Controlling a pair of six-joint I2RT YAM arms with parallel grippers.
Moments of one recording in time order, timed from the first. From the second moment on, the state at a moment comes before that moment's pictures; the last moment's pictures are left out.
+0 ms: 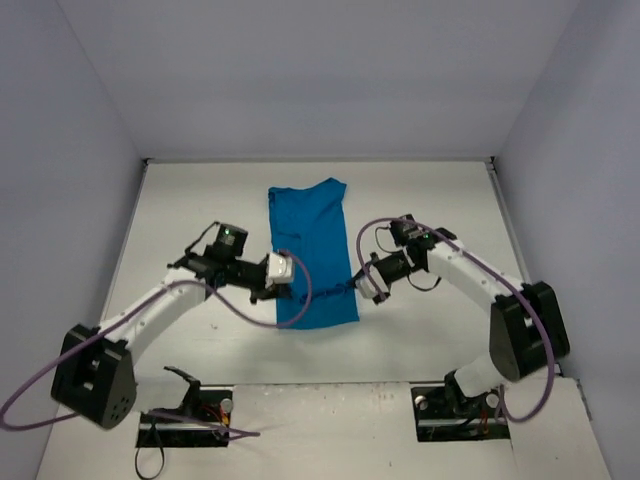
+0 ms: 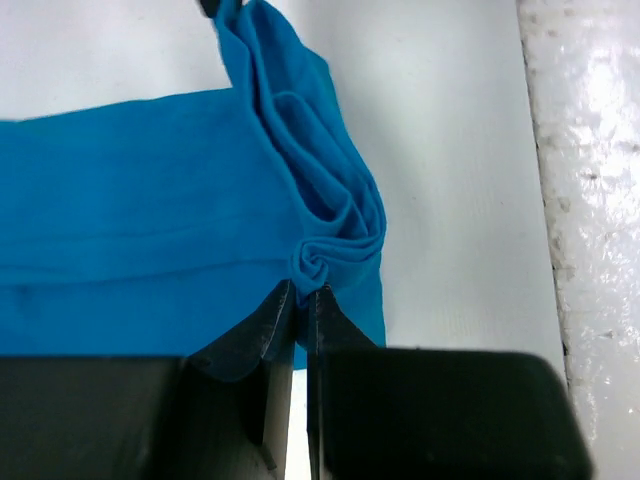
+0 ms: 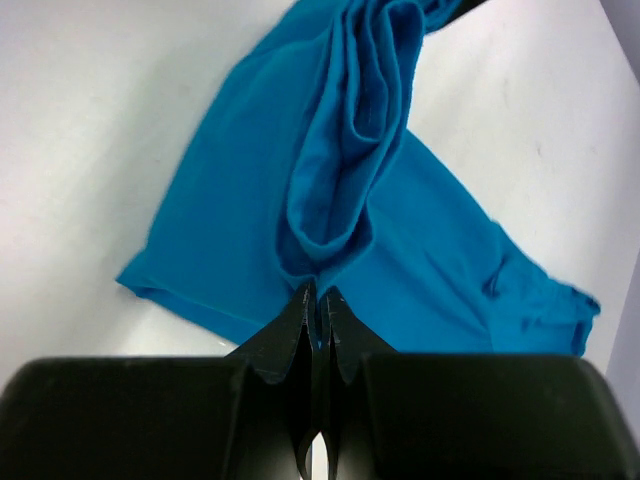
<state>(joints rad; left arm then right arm) -0.45 1.24 0.83 -0.50 0.89 0.84 0.41 1.47 0.94 -0.72 -1.01 -1.92</state>
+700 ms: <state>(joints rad) -0.22 1.95 1.43 -0.57 0.91 0.79 0.30 2.10 1.44 -0.71 -0.97 -1.90</state>
